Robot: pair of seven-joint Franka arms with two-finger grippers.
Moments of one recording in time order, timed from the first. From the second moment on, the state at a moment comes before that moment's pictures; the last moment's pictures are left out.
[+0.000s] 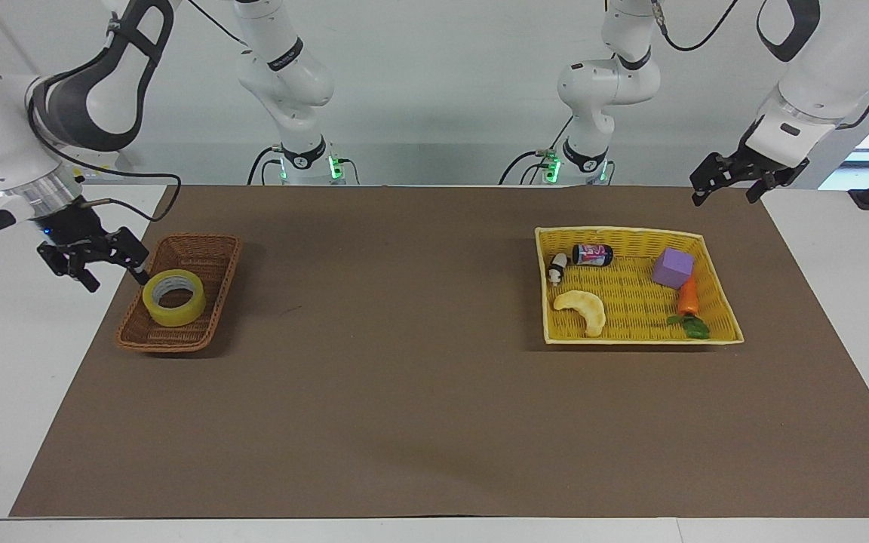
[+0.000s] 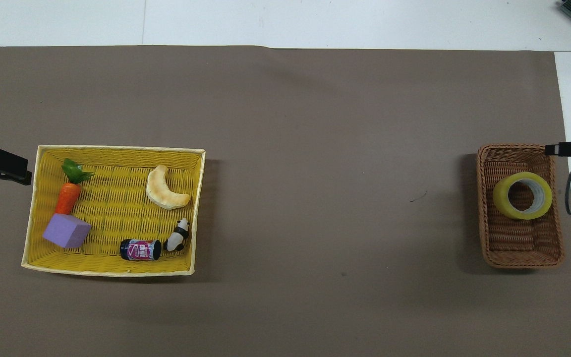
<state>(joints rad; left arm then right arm) 0.02 0.00 -0.05 -1.55 0.02 1.45 -0.02 -0.31 0.09 0.02 -1.76 0.18 2.03 -0.33</state>
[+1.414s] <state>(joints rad) 0.02 0.00 -0.05 -1.55 0.02 1.45 -0.02 0.03 -0.13 0.04 -1.69 0.02 1.61 0.40</state>
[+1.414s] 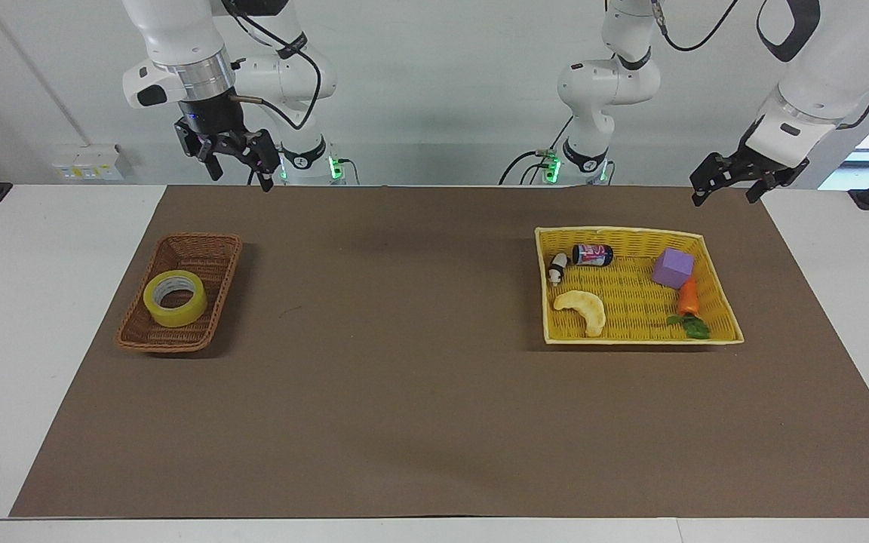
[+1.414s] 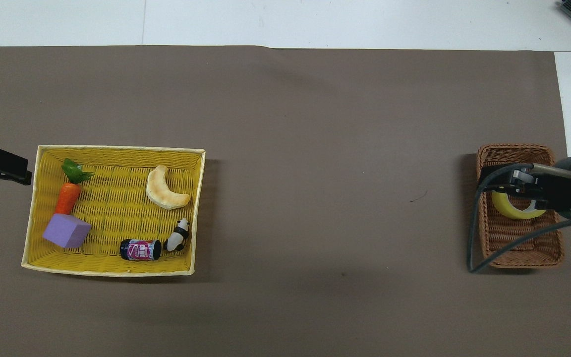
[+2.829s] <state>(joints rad) 0.02 0.00 -0.05 -1.55 0.02 1.45 -0.02 -0.02 -0.01 0.00 -1.46 0.01 1.45 0.20</state>
